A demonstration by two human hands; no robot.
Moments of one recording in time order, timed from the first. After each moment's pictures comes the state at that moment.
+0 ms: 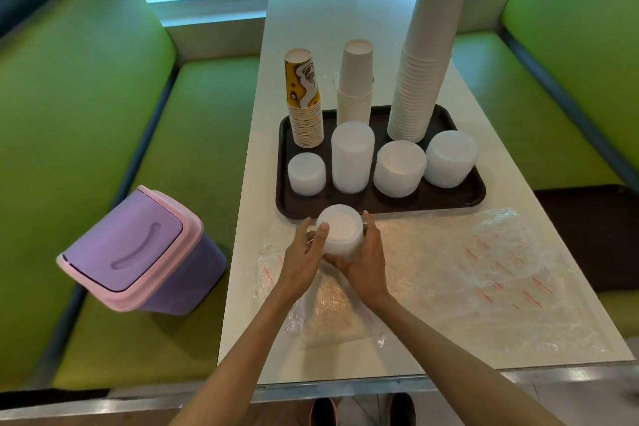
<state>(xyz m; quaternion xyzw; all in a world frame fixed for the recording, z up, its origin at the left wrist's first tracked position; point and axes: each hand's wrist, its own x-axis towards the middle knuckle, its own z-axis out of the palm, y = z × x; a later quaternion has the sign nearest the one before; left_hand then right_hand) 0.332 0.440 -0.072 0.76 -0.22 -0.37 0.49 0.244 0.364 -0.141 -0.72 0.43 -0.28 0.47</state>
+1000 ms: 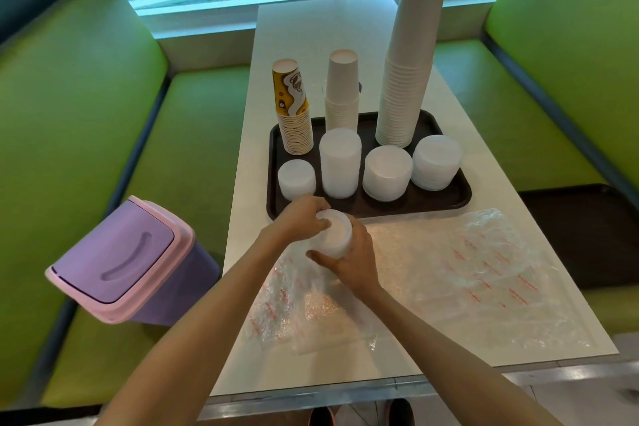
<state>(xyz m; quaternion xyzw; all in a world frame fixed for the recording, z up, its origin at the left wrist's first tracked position) 0.377 0.376 -0.030 0.80 -0.51 -0.28 0.14 0.250 0.355 -0.133 -0.74 0.42 -0.27 0.45</state>
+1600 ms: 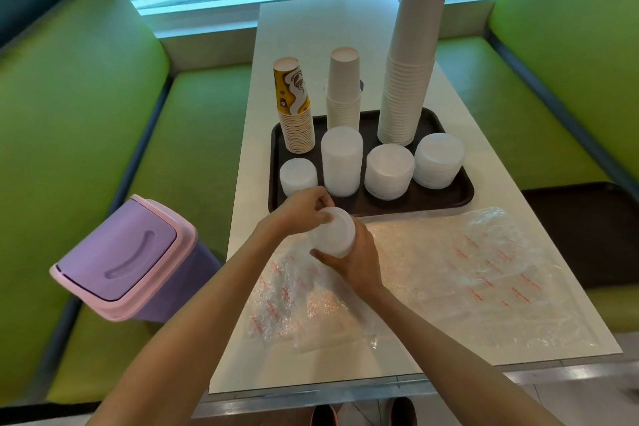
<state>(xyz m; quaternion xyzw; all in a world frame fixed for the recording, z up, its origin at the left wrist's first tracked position) 0.382 0.373 -0.021 0.78 -0.50 -0.32 0.20 0.245 0.354 -0.129 -0.73 0.43 -0.25 0.46</state>
